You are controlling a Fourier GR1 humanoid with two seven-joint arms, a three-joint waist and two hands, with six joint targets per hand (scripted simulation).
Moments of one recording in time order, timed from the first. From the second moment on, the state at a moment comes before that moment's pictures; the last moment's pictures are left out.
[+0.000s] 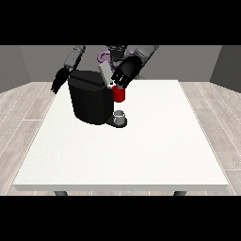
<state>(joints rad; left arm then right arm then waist) -1.27 0.45 0.12 -0.66 -0.76 -0.38 -0.09 -0.48 -0.10 -0.08 -1.22 0.15 -0.18 -0.02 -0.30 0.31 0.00</state>
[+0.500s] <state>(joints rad) -1.27 0.49 0.08 -0.66 -0.83 -0.34 -0.16 -0.47 -0.08 -0.07 -1.24 0.15 -0.19 -0.02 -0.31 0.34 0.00</state>
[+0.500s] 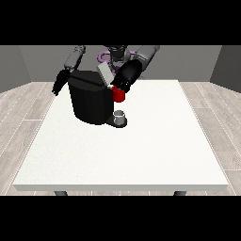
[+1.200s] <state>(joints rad) -1.29 0.50 0.12 -0.64 -0.83 -0.27 -0.20 -0.51 -0.08 -0.04 -1.27 0.19 -0.21 0.01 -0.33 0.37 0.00</state>
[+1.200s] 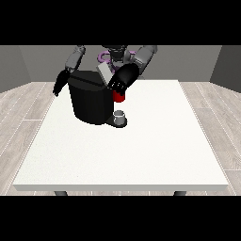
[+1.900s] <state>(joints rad) -1.30 0.53 0.09 -0.64 -0.90 -0.19 -0.27 -0.54 -0.09 -0.05 -1.27 0.20 -0.21 0.04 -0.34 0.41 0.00</state>
